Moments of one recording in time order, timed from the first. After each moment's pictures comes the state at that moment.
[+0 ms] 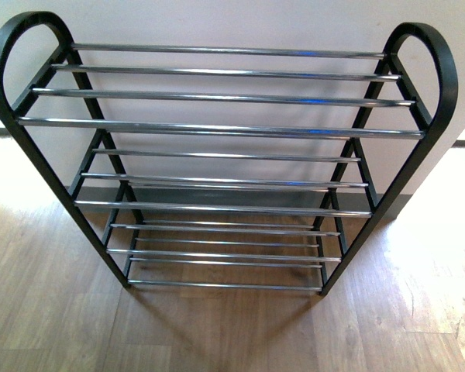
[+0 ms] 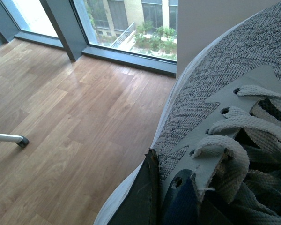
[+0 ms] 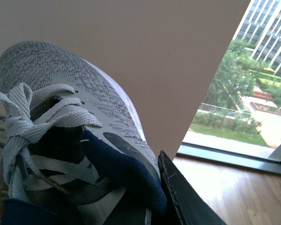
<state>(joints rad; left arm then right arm) -0.39 0.40 0.34 -0.44 -0.76 -0.25 -0.31 0.52 0.22 0.31 -0.31 -0.23</state>
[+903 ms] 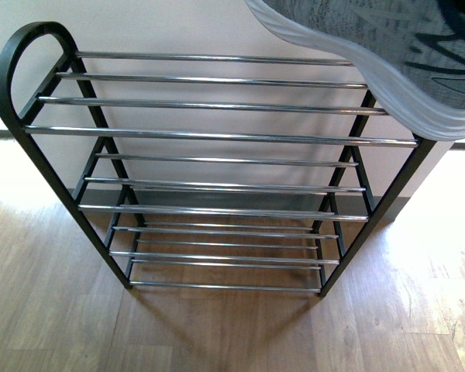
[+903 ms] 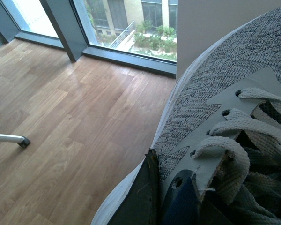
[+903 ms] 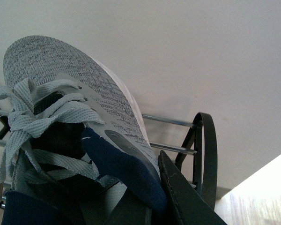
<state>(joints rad) -0.39 0.40 0.34 -0.44 -0.76 -0.25 0.37 1.42 0.75 0.38 0.27 0.04</state>
